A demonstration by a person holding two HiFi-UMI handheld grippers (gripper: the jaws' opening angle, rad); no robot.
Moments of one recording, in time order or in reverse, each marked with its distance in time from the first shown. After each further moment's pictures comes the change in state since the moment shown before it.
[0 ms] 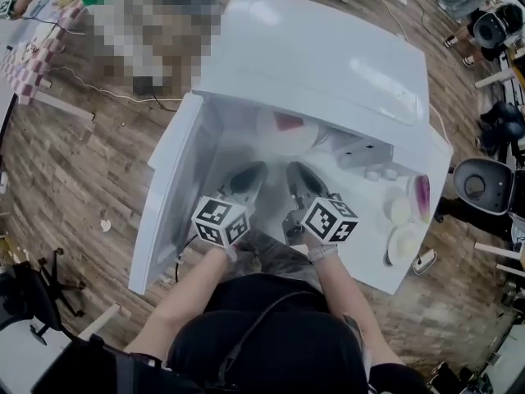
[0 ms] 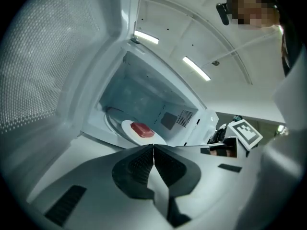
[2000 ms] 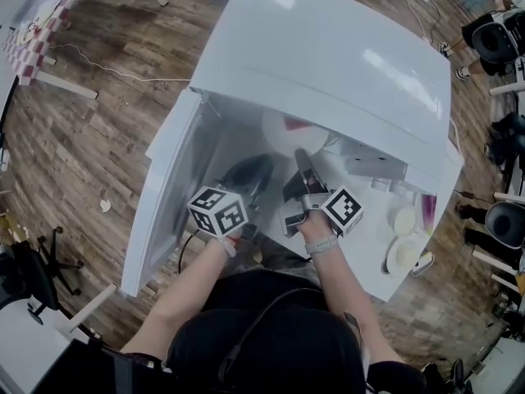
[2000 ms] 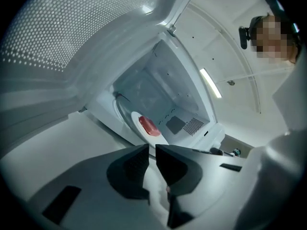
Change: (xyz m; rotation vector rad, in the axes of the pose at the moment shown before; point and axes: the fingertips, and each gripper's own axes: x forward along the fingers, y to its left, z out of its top) left arm 0.020 0.018 -0.009 -0.286 -0.003 -0.016; right arm 0.029 -0.032 0.012 0.681 -0.121 0.070
